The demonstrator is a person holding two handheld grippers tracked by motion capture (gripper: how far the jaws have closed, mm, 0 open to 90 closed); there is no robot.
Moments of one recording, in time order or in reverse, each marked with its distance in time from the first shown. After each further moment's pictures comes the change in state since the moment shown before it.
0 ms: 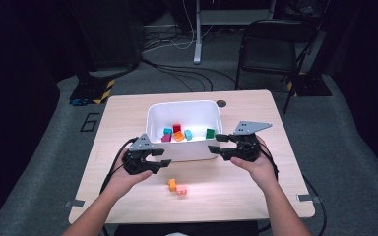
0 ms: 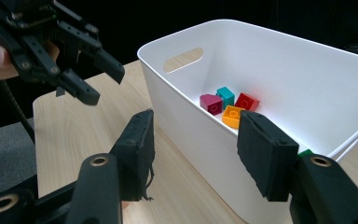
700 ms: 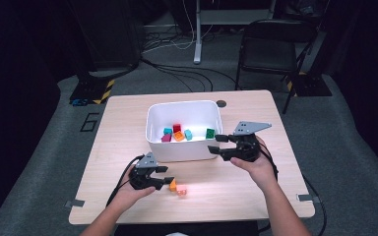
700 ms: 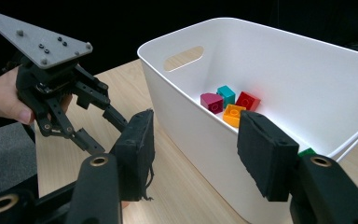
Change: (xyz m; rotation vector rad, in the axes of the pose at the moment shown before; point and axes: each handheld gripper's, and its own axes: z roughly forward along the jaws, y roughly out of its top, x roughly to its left) left arm -0.006 -0.055 0.040 0.034 -0.095 -0.029; right arm 0.000 -0.001 0.001 0.004 0.000 0.008
